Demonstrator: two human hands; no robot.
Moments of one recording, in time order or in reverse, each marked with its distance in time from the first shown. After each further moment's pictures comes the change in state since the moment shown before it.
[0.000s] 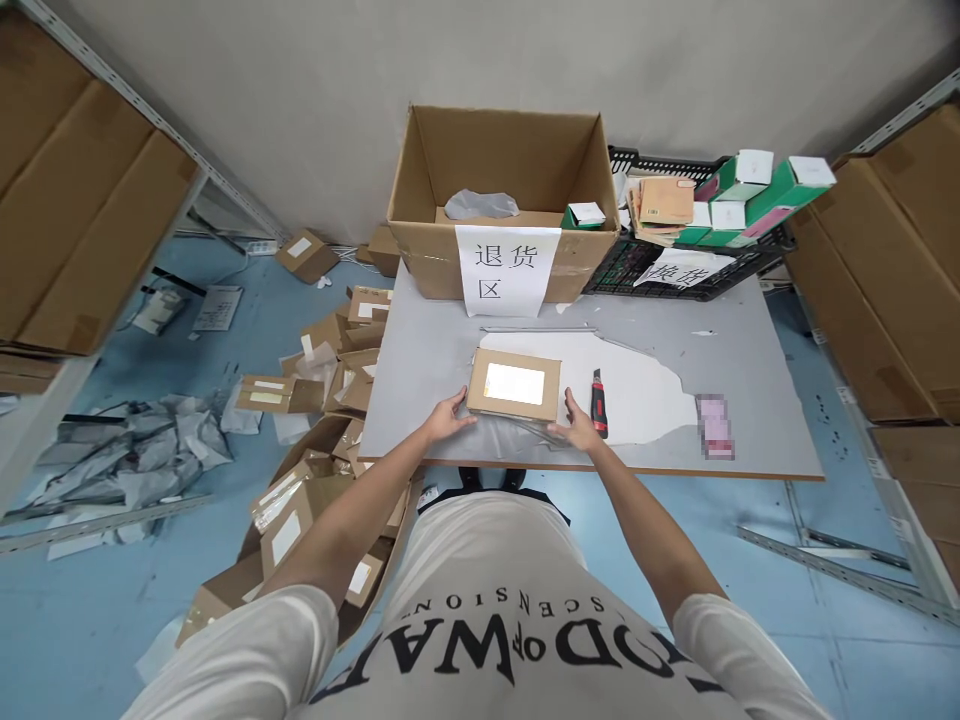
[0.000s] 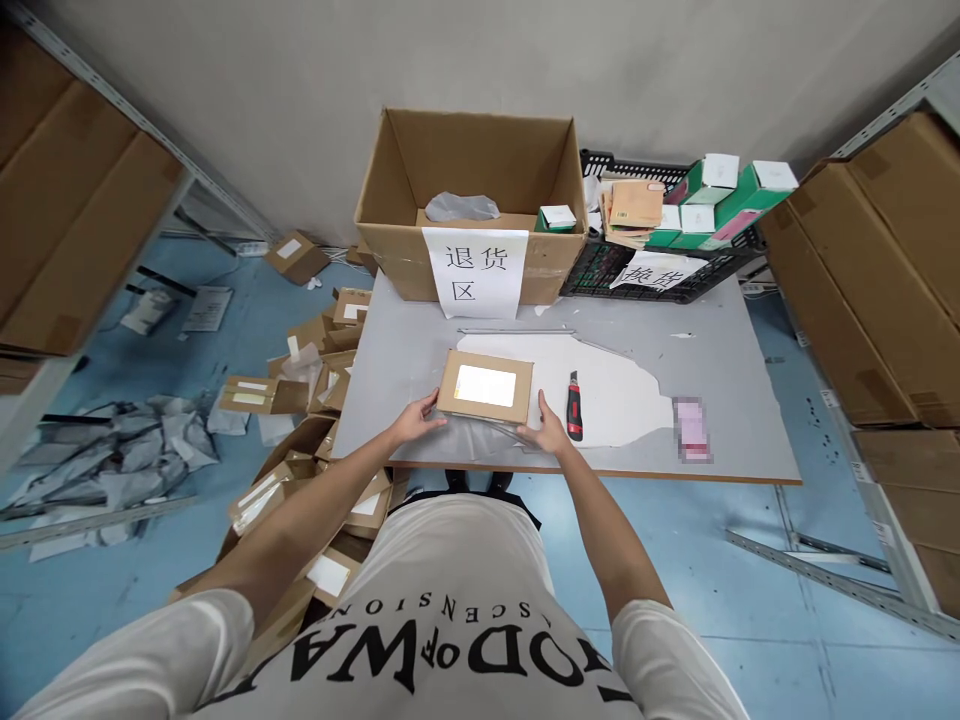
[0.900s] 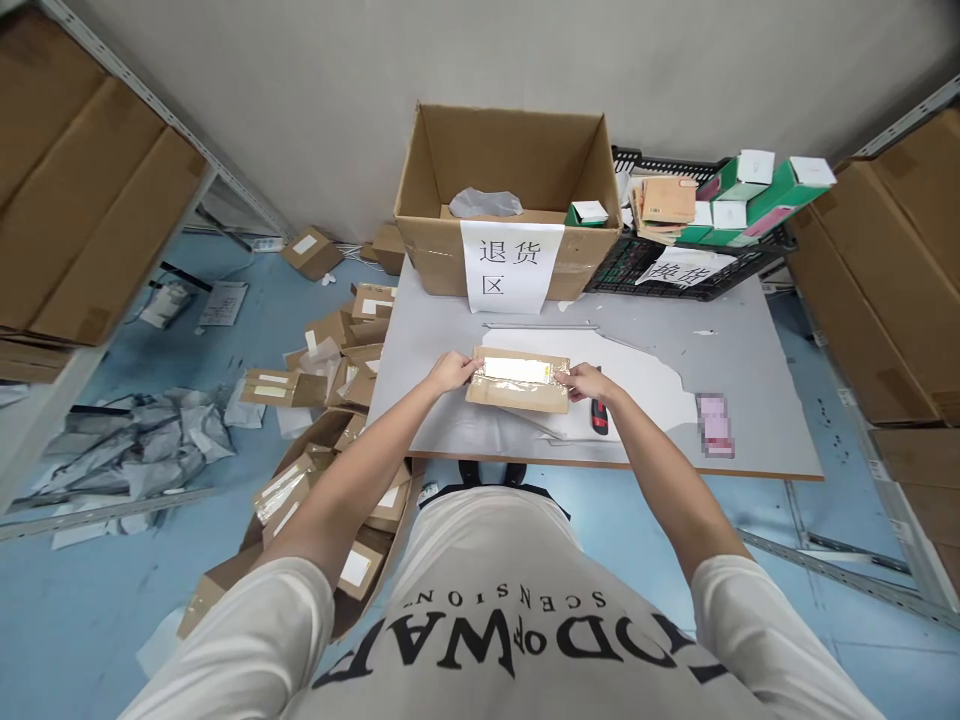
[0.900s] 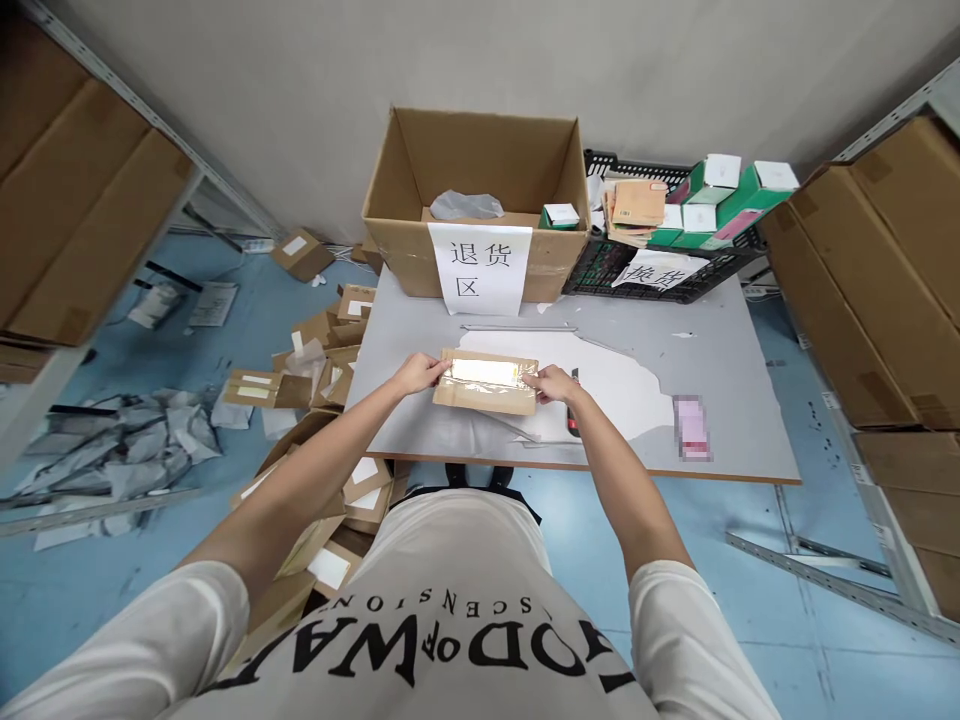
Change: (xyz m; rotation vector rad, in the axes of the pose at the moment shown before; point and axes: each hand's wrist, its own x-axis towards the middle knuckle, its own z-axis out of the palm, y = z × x) left_hand 0.035 0.110 -0.017 0.632 0.029 -0.011; right_hand 0.052 -0.104 -0.043 -0.100 -0.212 0.336
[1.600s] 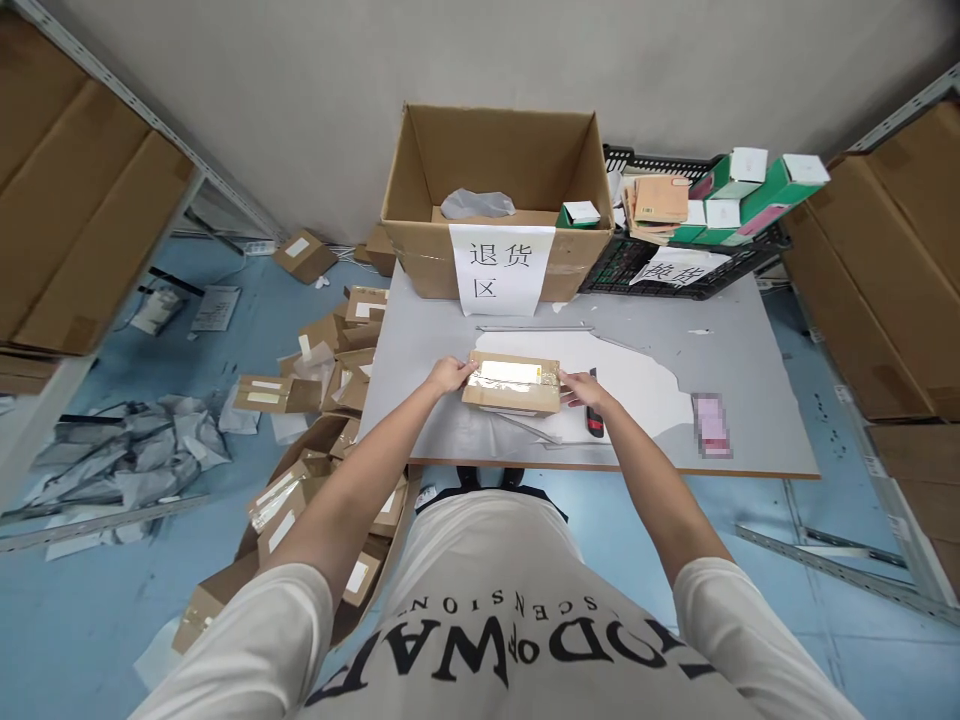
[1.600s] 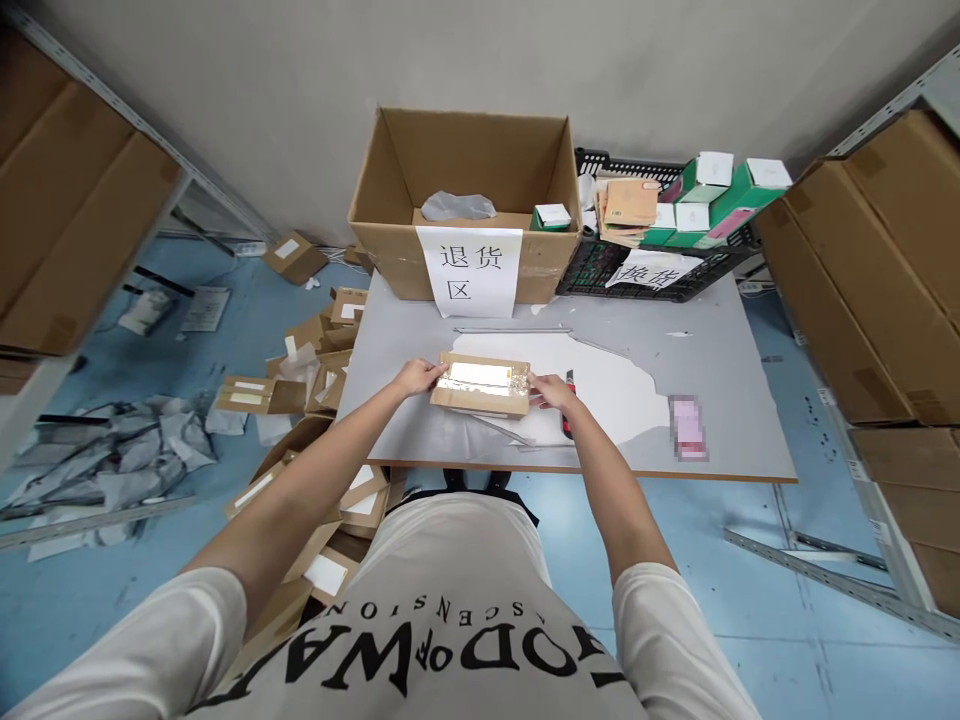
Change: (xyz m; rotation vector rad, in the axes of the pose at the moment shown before) left_hand 0.024 -0.010 0.018 -0.029 -0.019 -0.195; right_hand 0.012 0.033 -0.008 0.061 0.056 0.013
